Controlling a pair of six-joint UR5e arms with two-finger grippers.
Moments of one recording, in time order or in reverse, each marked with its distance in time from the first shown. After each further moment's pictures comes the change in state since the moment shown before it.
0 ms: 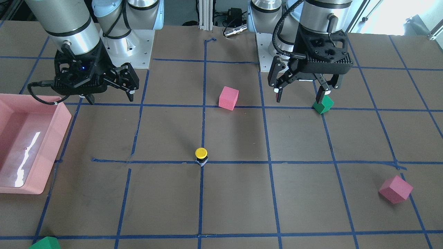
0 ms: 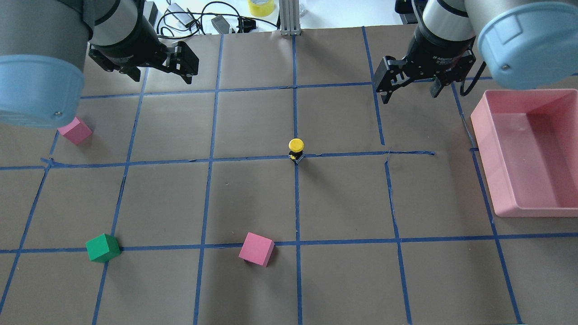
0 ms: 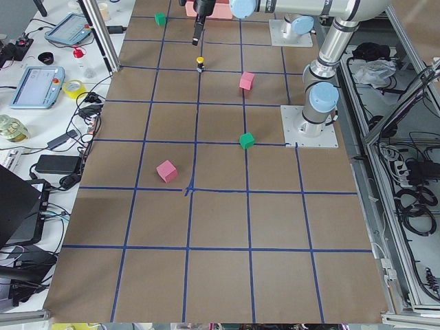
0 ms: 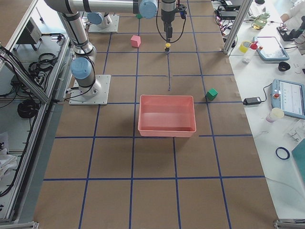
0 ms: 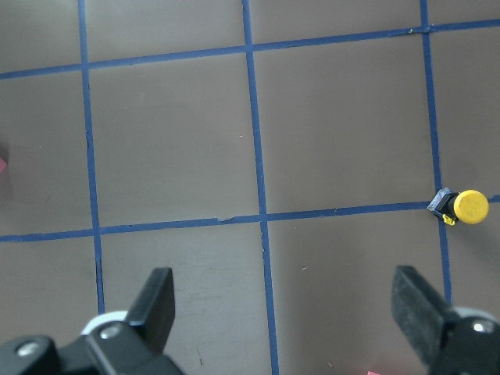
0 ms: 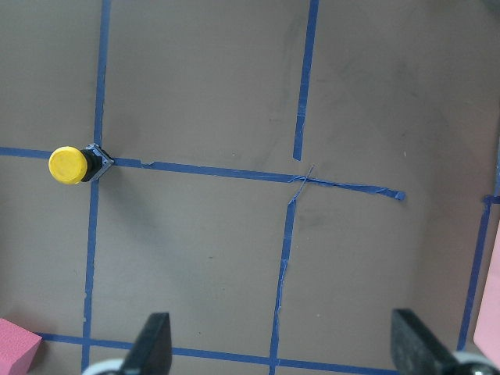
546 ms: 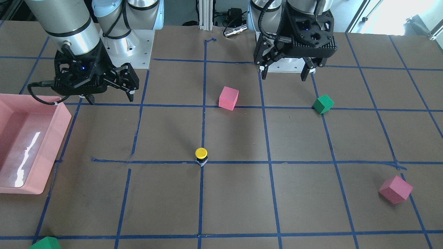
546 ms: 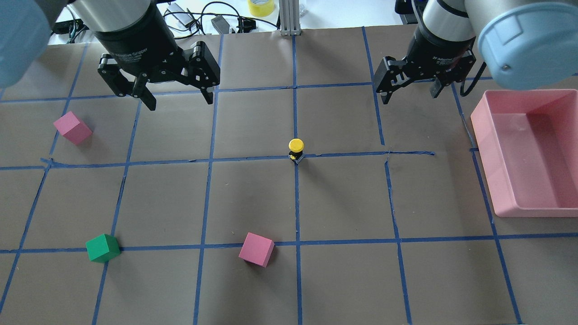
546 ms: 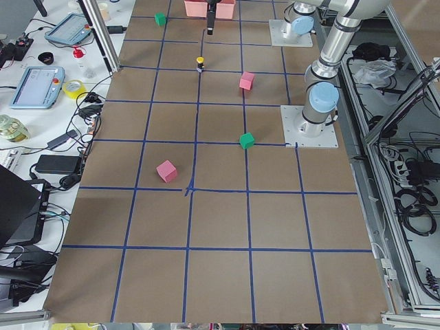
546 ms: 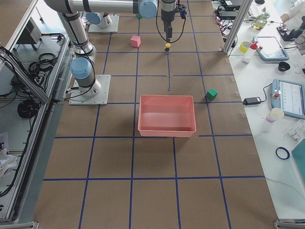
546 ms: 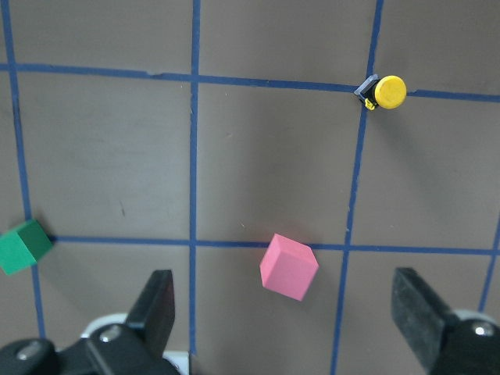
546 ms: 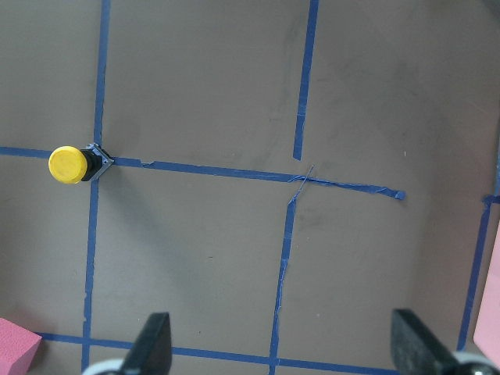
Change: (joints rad) left arm -0.042 -0.011 0.103 -0.218 -0.016 -0.077; right arm 0.000 0.000 0.000 0.000 0.000 0.000
